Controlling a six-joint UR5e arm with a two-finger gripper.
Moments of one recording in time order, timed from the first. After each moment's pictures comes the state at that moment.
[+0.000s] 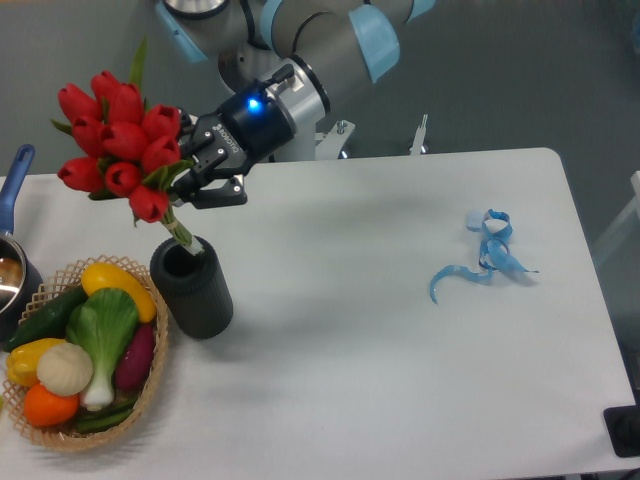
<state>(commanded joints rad) 2.51 -1.59 -2.01 -0.79 0.20 1.18</state>
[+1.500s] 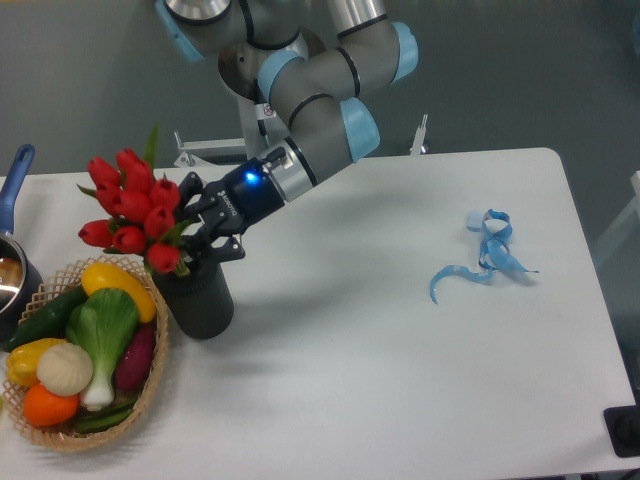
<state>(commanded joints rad) 2.53 -1.74 -2.15 -0.79 0.21 1.48</state>
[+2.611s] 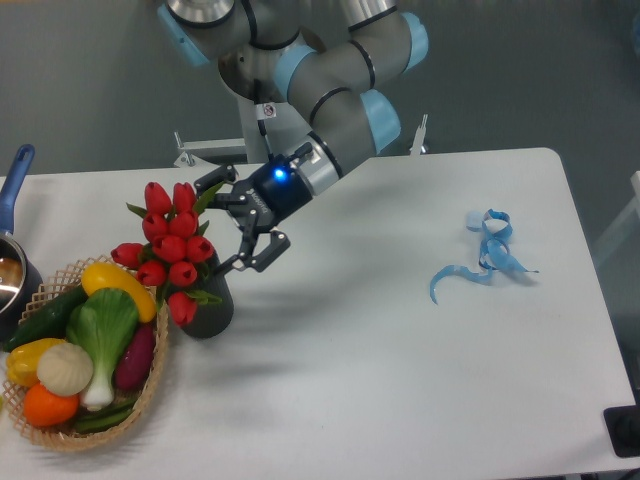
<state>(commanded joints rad) 2.65 -1.70 -2.17 -0.79 0.22 1.48</state>
